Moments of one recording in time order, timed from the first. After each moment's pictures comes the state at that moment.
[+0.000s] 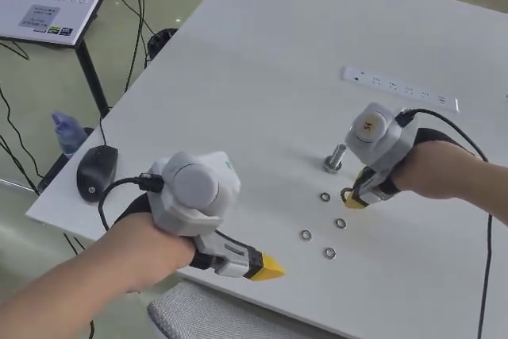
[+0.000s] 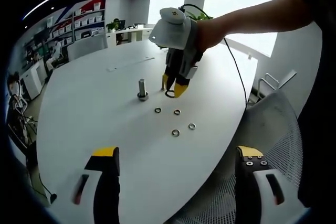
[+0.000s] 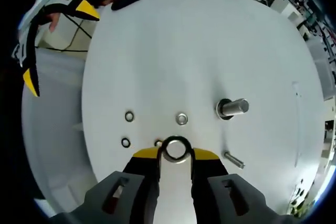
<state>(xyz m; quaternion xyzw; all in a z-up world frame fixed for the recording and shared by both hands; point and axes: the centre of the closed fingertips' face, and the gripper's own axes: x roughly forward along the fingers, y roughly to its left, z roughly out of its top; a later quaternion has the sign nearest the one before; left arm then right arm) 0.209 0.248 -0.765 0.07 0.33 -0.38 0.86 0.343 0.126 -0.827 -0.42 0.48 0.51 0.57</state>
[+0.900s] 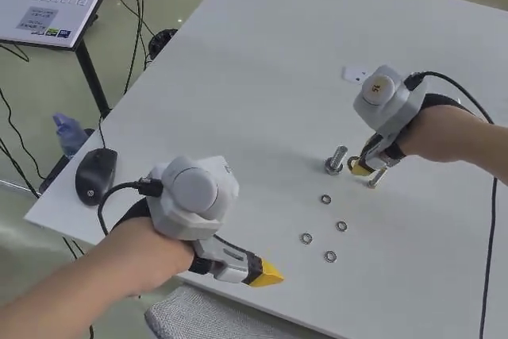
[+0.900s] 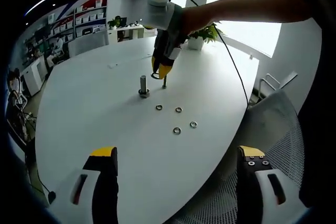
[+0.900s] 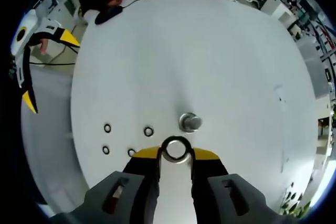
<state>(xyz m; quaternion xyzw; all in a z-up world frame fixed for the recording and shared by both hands) 0.212 0.251 -0.768 0.05 0.34 -0.37 0.86 0.389 0.145 -0.795 -0.42 0.47 0.49 0.61</state>
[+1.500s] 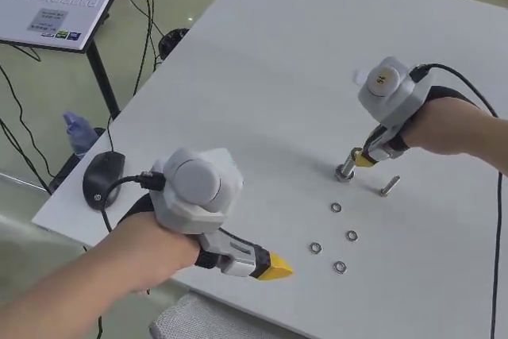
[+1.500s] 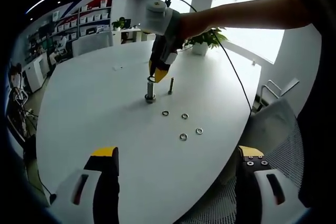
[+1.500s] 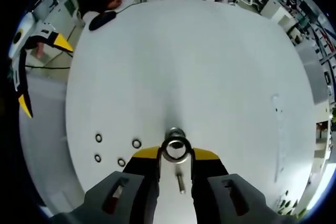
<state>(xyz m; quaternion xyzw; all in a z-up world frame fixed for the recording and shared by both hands) 0.225 0.259 -0.765 0.05 0.34 -0.37 0.87 0.412 0.164 -0.796 -0.42 0.46 0.49 0.61</state>
